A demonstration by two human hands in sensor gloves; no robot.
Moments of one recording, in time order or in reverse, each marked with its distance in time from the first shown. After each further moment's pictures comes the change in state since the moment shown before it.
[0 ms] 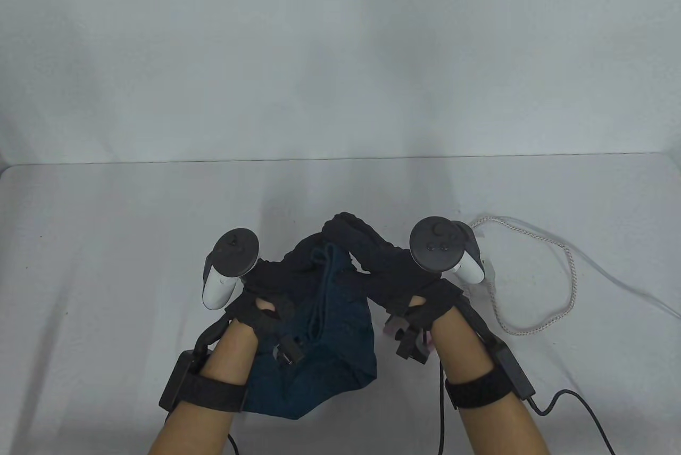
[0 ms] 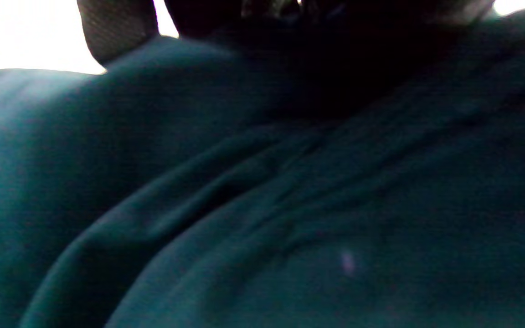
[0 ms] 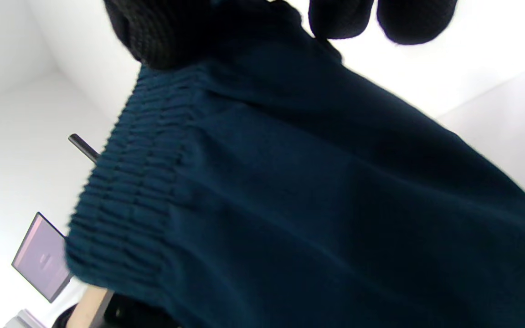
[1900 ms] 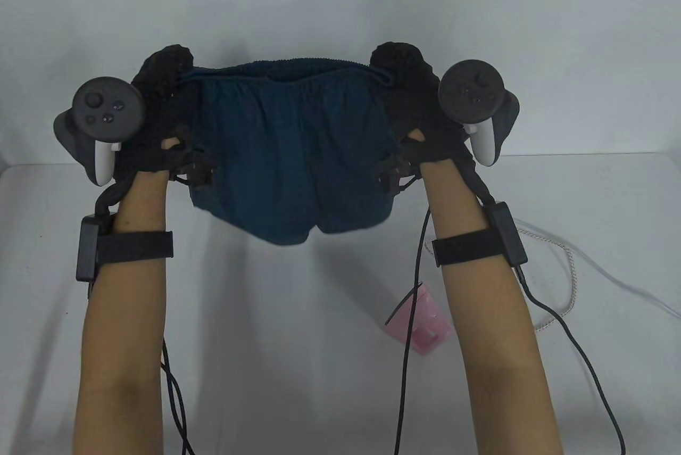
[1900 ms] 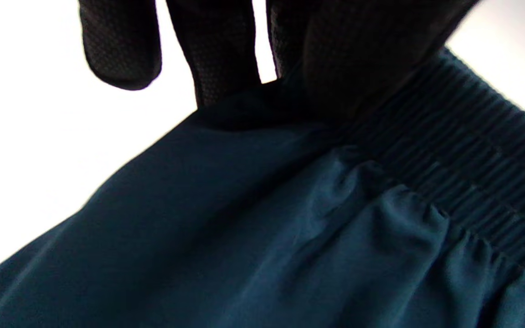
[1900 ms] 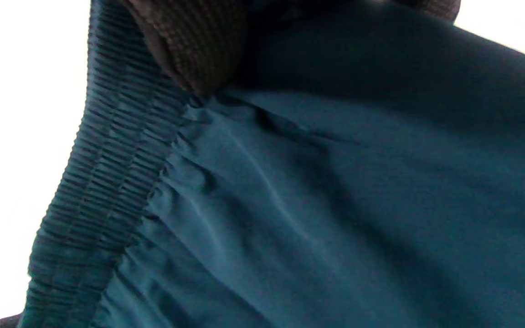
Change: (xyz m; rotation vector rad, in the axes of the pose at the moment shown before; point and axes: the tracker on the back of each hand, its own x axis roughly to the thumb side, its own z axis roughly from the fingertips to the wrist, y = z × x) left_hand 0.132 0.224 -0.017 0.879 -0.078 -0.684; right_hand 0.060 -0.159 -0.077 -0.793 0.088 0.188
